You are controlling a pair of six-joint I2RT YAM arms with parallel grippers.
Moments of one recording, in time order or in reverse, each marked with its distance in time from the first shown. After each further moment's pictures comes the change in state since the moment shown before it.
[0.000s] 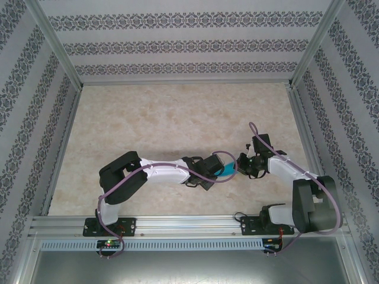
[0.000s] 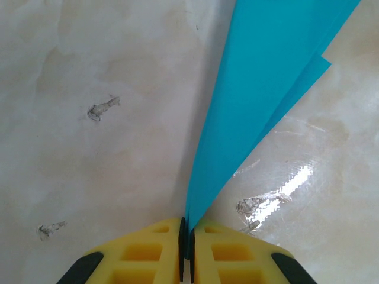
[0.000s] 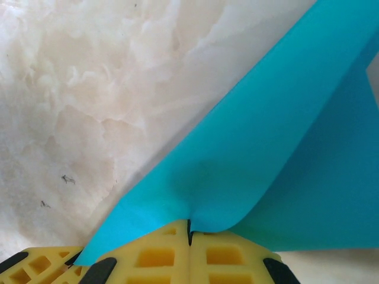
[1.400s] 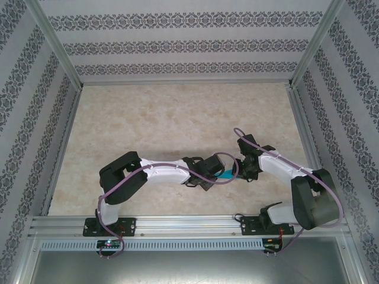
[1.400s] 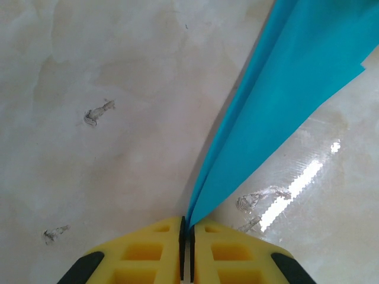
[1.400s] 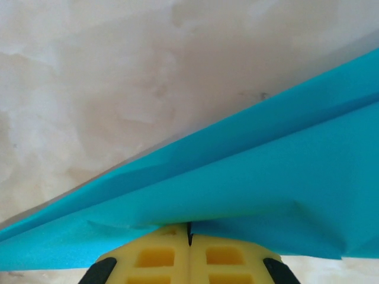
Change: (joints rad) left arm -0.003 -0.002 0.001 -0.006 -0.014 0.060; right arm 0.194 0.051 0.086 -0.220 0.307 0.021
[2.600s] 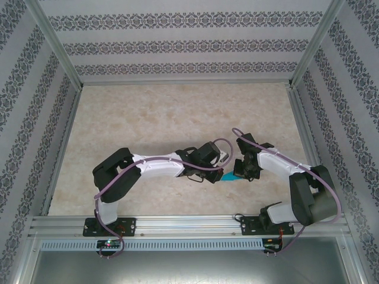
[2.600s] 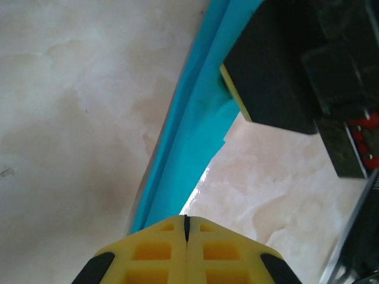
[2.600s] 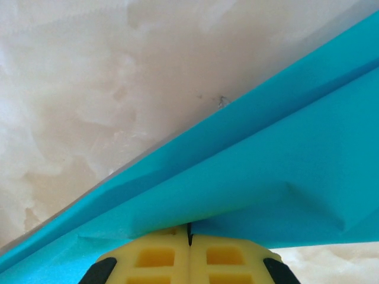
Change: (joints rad) left arm 0.090 -0.043 -0.017 0.220 0.410 -0.193; right arm 0.000 0.036 0.034 -0.055 0.059 -0.034
